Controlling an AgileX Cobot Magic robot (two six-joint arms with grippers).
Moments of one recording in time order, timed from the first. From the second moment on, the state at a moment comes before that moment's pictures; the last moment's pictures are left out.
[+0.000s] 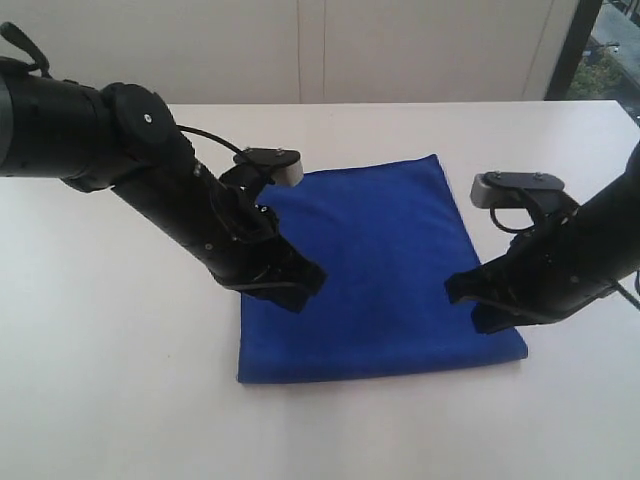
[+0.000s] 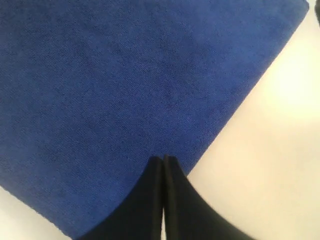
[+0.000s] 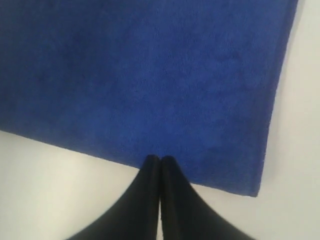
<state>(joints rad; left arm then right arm) -0.63 1.76 -1.13 -0.70 0.71 0.54 0.19 1.55 -0.78 0.49 0.67 -0.40</state>
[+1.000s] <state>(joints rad) -0.68 1.84 -0.99 -0.51 0.64 0.54 0.20 1.65 -0.78 0.46 0.54 -0.38</state>
